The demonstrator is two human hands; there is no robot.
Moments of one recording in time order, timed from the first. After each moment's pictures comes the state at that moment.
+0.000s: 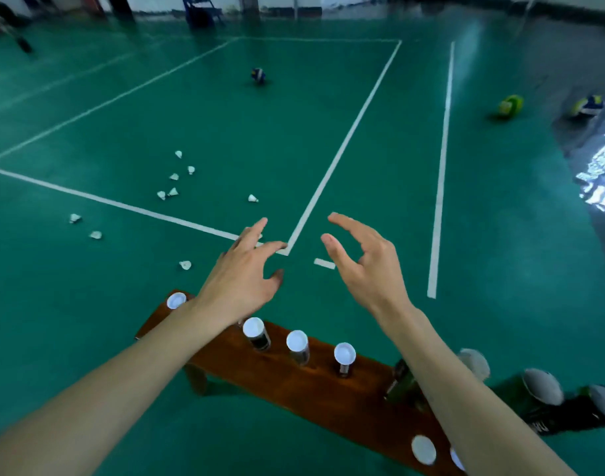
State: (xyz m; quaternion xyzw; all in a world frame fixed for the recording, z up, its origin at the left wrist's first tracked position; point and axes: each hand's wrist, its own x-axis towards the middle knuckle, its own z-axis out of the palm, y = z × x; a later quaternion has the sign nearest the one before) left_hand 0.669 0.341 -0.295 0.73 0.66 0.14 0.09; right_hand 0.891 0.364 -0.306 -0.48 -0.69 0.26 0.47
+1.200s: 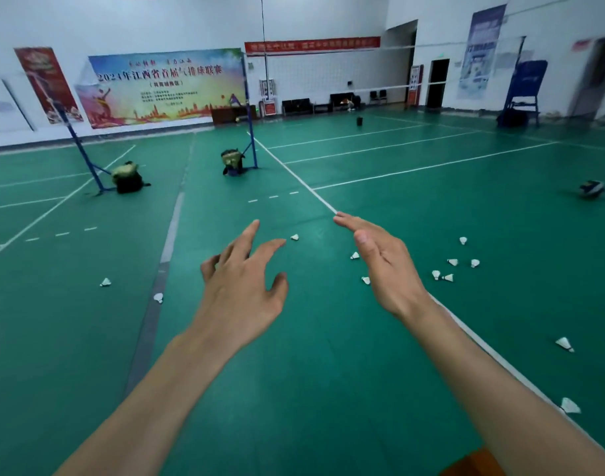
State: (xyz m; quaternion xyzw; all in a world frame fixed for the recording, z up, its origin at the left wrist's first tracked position) left_hand -0.086 0.052 -0.159 0.35 0.90 0.20 -0.17; right_hand 0.005 0.264 -0.178 -0.02 -0.82 0.44 0.37
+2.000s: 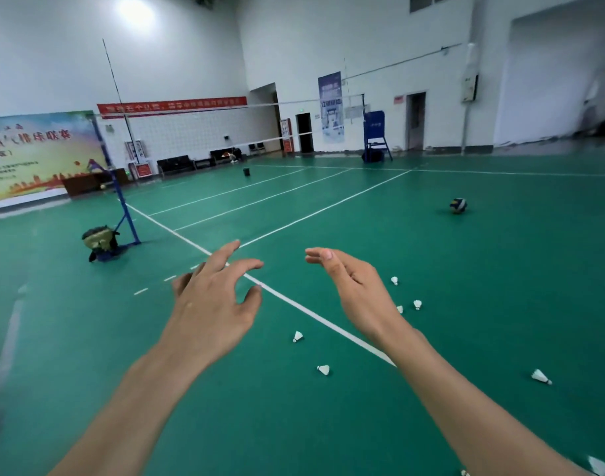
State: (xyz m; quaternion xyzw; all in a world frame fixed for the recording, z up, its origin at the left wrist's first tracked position) left_hand -0.622 0.428 -0.095 0.53 0.80 0.23 -0.15; right_hand -0.459 0.584 -0.139 -0.19 -0.75 0.45 0.44
